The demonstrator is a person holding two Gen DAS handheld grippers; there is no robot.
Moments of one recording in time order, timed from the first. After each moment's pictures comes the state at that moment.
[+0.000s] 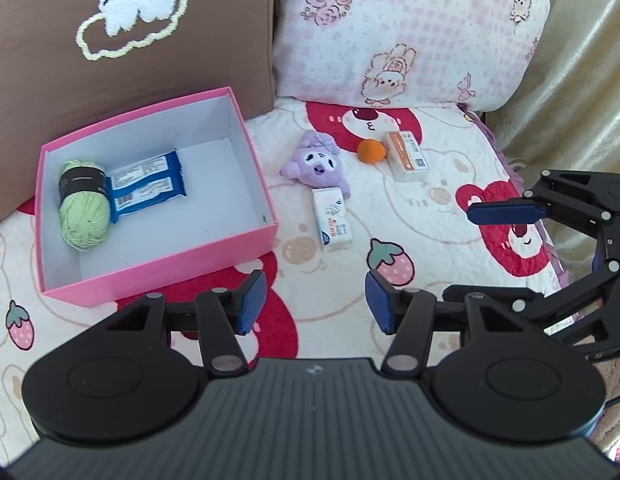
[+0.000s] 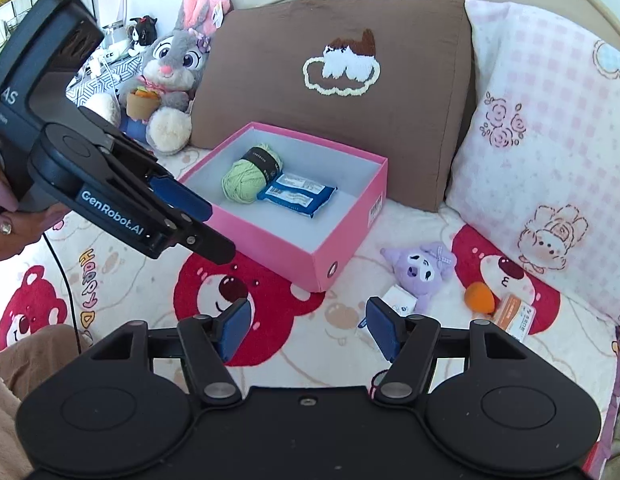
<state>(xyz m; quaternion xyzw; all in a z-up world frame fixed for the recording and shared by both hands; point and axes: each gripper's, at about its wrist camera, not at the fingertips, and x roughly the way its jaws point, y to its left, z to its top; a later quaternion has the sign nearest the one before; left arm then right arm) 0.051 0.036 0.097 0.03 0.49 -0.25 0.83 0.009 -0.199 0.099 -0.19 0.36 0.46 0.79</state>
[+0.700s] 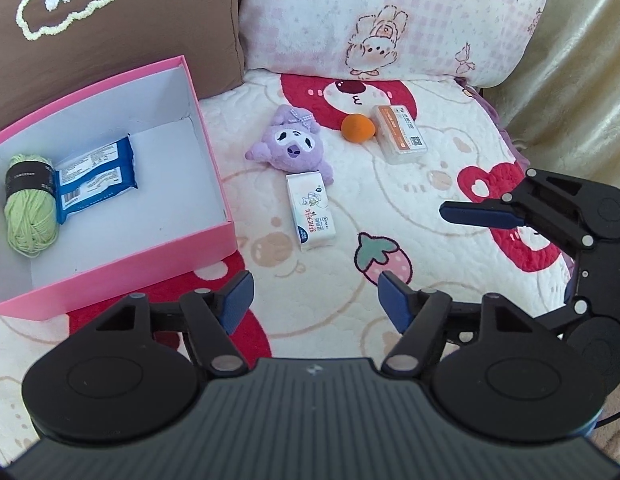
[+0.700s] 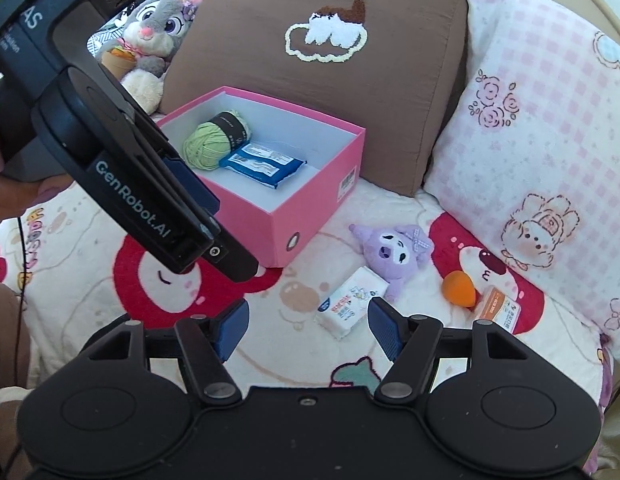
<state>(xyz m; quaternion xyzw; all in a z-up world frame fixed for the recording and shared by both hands) 0.077 -0.010 0.038 0.04 0.51 -0.26 0.82 0.025 -0.200 0.035 -0.24 0.32 0.42 0.82</state>
